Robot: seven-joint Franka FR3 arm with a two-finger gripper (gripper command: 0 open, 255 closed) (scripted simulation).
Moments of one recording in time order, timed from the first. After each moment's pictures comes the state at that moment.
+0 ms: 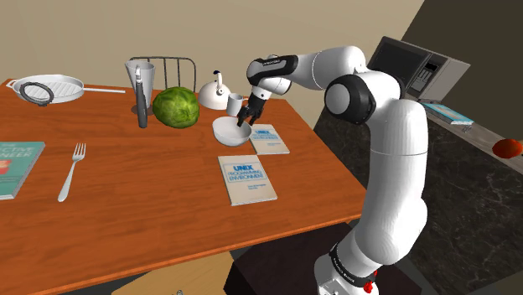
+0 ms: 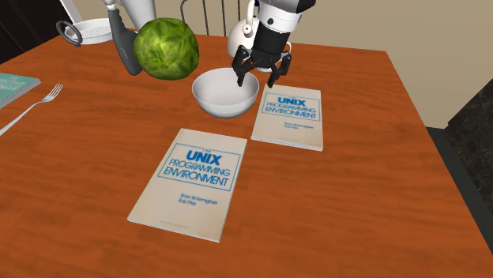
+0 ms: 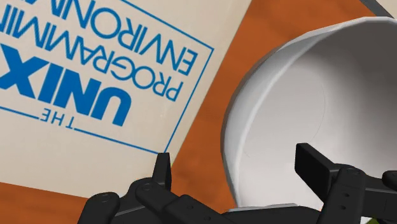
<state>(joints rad) -0.08 0.54 -0.19 -1.58 0.41 2.06 -0.57</state>
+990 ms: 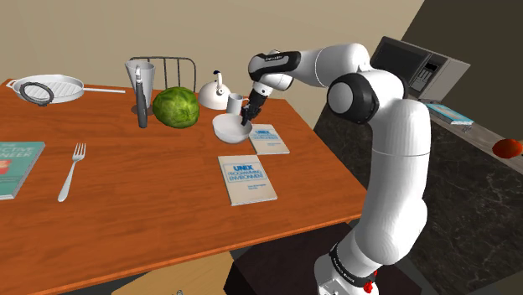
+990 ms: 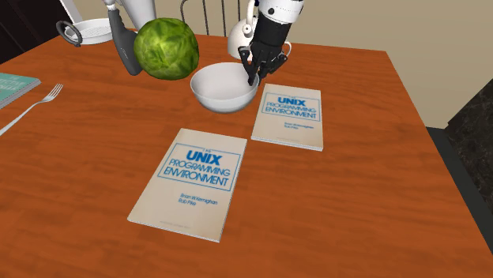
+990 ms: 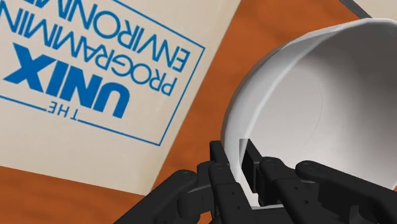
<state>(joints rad) -0.08 0.52 -0.20 -1.57 0.40 2.02 -0.55</state>
